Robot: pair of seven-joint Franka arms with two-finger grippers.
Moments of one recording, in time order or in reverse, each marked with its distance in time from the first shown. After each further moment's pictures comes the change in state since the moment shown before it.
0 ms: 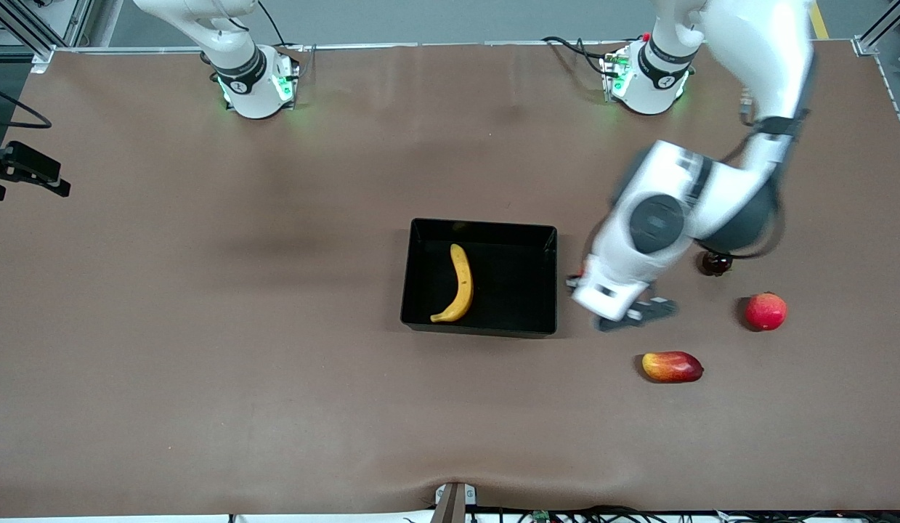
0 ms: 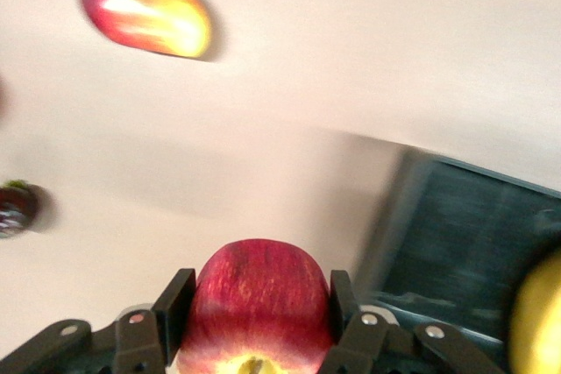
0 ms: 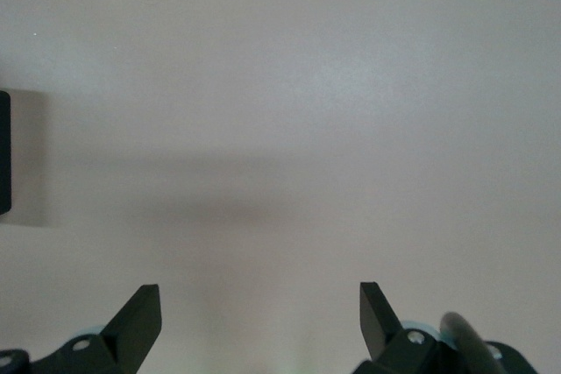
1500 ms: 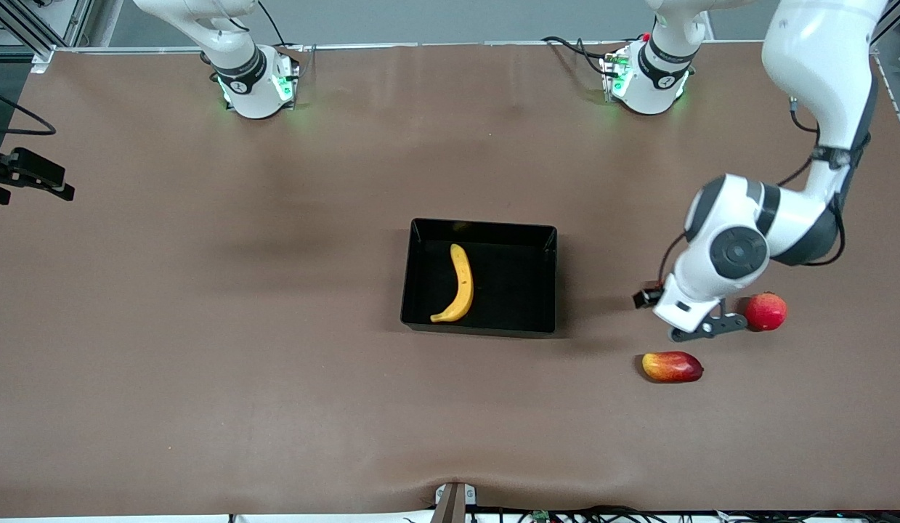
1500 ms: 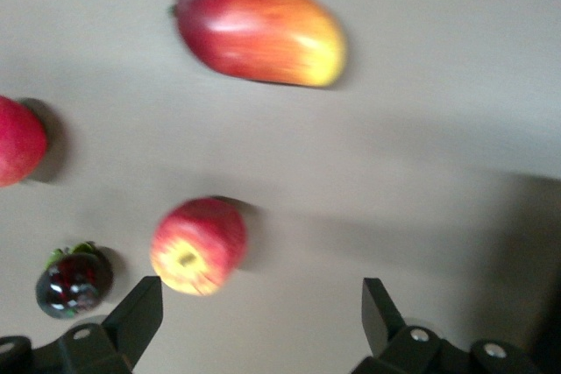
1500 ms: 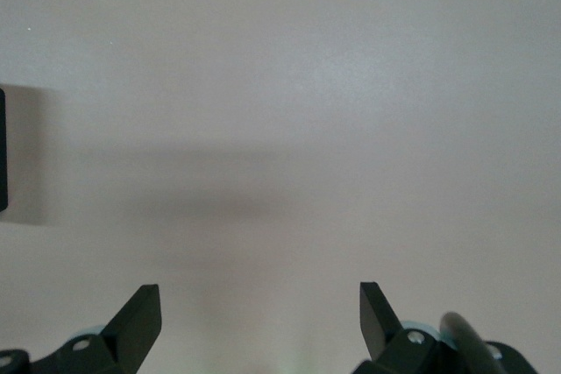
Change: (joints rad) left arm 0.261 -0.056 -0.175 -0.261 0.165 0.216 0.058; right arm 0.000 0.018 0.000 0.000 0.000 0.000 0.000
